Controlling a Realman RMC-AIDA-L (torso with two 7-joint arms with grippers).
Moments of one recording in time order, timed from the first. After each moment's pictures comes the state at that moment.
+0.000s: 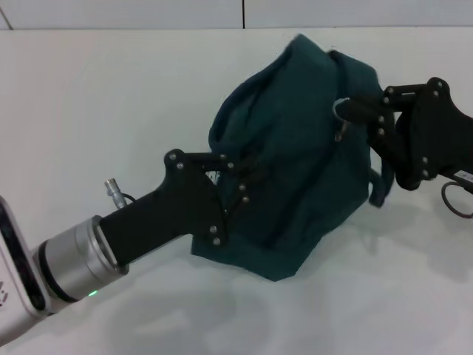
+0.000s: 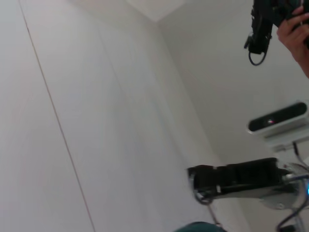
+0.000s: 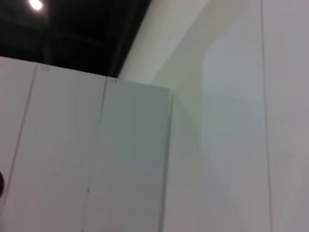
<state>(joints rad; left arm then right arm) -0.51 -2.10 0.87 -0.05 1.43 1.81 -0.06 0.51 2.03 -1.21 -0.36 -1.09 -1.80 0.72</state>
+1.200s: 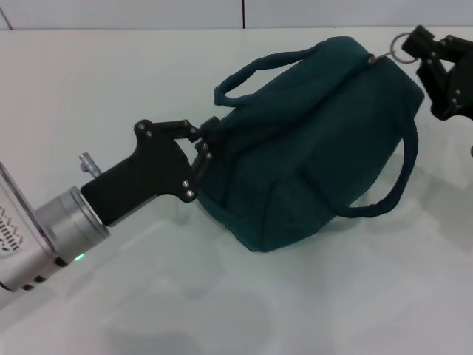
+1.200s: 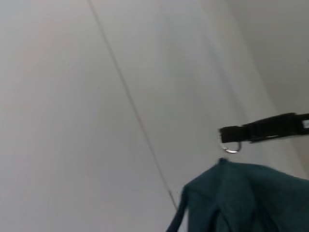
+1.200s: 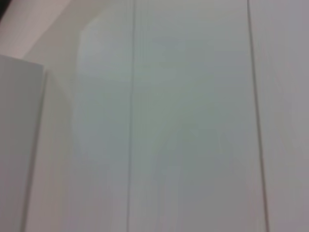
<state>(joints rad) -0.49 -2.09 0.87 0.04 1.31 1.60 -0.12 0.46 2.02 -1.19 -0.31 -0.84 -1.57 0.68</state>
